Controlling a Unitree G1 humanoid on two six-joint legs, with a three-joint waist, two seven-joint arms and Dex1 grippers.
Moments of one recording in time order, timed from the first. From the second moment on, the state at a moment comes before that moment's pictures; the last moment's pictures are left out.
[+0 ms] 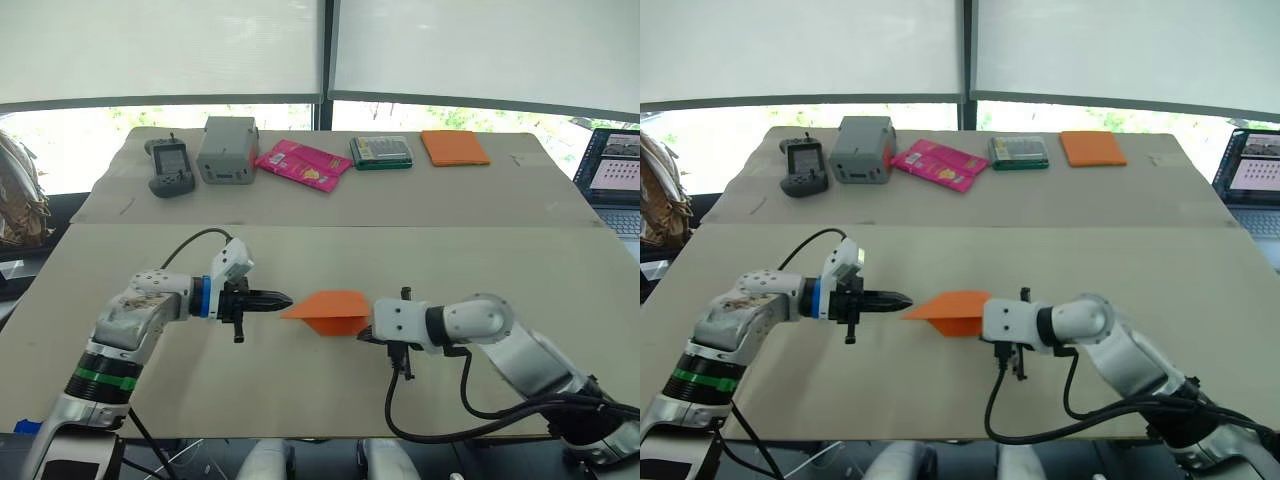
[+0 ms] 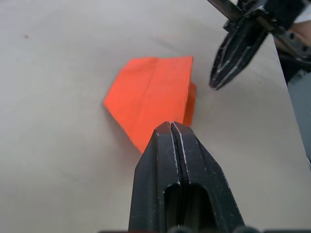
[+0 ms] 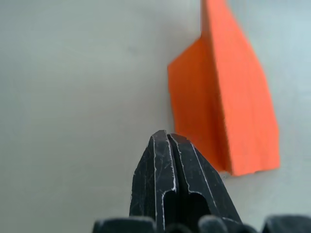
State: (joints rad) left arm -0.46 0.65 -0.11 -0.03 -0.45 0.63 -1.18; right arm -0.39 -0.81 0.38 -0.45 0.09 0.44 1.04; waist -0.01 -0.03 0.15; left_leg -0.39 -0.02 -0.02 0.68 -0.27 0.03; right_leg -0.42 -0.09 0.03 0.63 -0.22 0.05
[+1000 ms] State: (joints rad) left arm -0.35 0.50 -0.28 -0.01 -0.27 0.46 -0.99; right arm -0.46 -0.66 0.11 -0.27 0.39 0.92 0.86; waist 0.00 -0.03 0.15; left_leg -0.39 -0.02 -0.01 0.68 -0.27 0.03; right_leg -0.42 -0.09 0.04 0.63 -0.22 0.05
